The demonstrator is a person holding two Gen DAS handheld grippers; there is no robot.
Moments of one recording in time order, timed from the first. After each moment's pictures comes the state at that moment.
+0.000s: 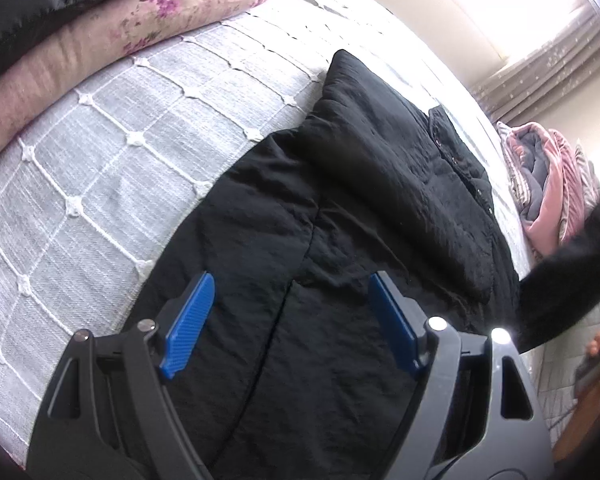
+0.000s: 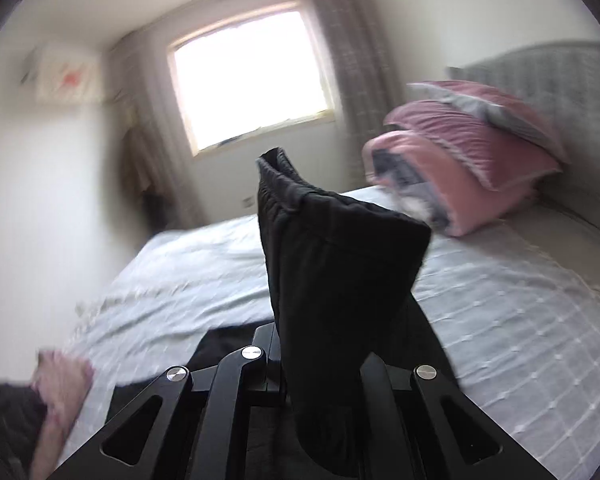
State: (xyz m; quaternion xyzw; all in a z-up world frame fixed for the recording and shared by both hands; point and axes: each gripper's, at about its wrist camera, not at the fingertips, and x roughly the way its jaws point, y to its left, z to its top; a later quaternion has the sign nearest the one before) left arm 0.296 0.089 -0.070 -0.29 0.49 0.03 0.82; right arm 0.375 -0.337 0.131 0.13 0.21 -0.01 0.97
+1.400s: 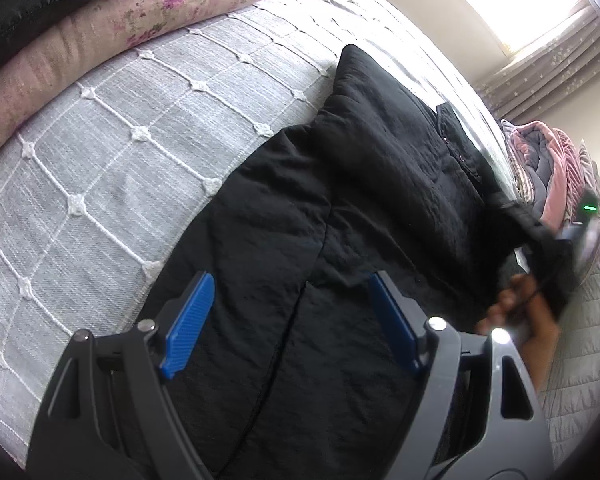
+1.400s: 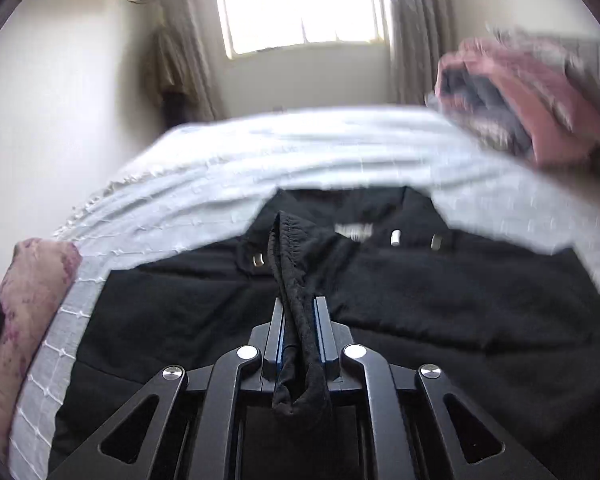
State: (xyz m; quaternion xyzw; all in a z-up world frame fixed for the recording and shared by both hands) left arm 0.304 0.095 -0.080 -0.29 0.50 0.03 0.82; right arm 0.438 -0.177 -0.028 0.11 0.38 0.03 0.92
